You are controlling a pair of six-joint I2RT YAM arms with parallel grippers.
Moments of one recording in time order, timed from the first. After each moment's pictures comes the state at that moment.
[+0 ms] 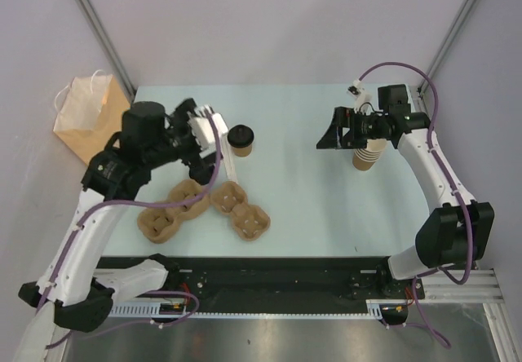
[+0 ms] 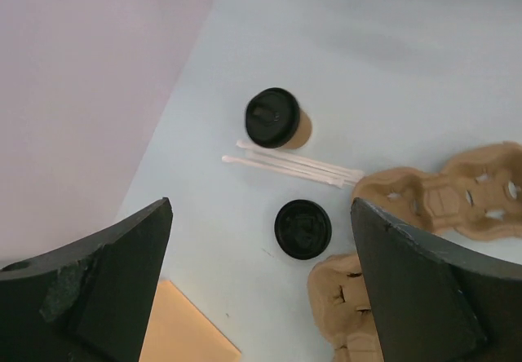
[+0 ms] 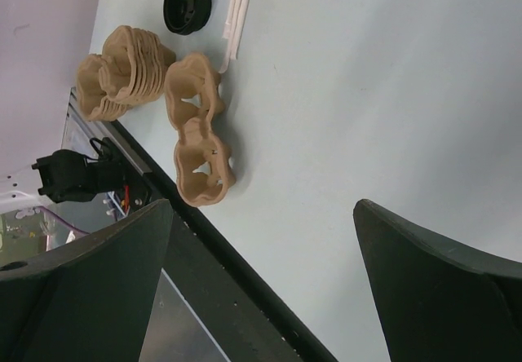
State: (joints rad) left arm -0.54 1.05 1.46 -0.89 0.21 0.75; right arm 0.12 1.49 1.39 -0.76 -0.77 0.13
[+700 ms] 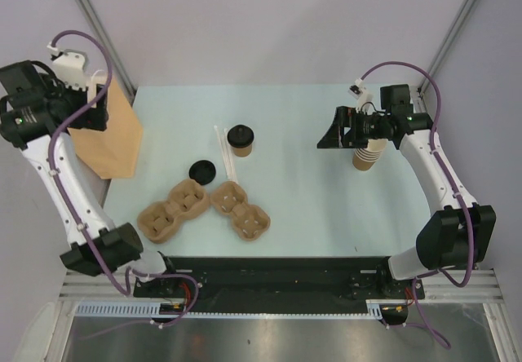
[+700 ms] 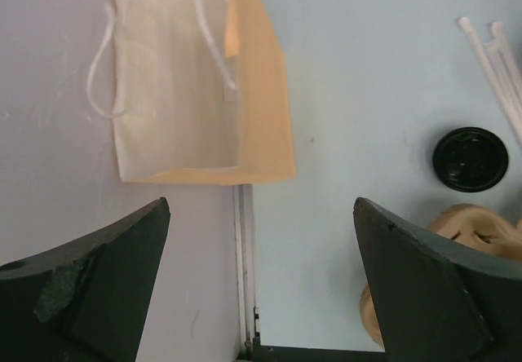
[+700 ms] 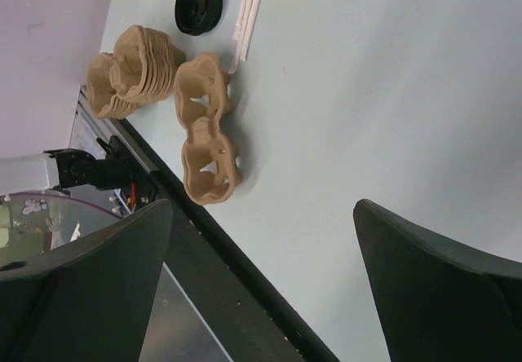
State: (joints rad) left arm 0.50 1.42 1.98 -1.17 0.33 0.53; right arm 0.11 1.47 1.39 -0.76 -0.80 0.12
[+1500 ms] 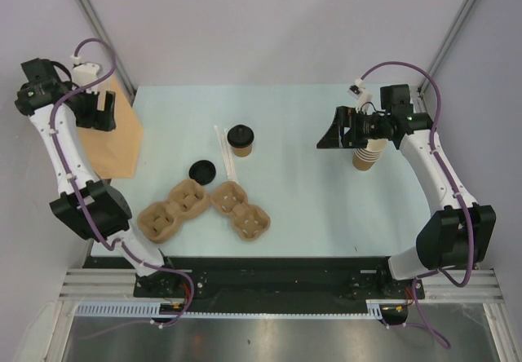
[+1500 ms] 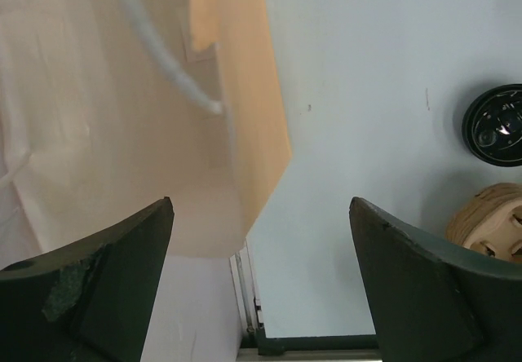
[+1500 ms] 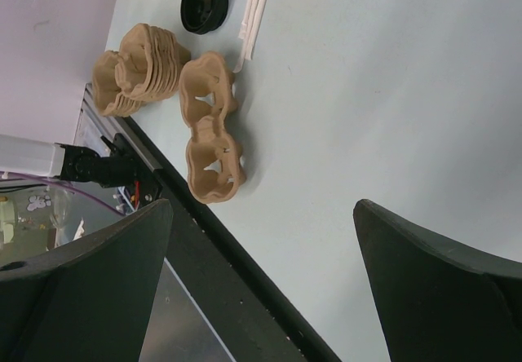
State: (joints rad) left arm 0.54 1.75 2.07 -1.21 0.30 0.61; right arm 0.11 1.47 1.39 -0.76 -0.81 0.12
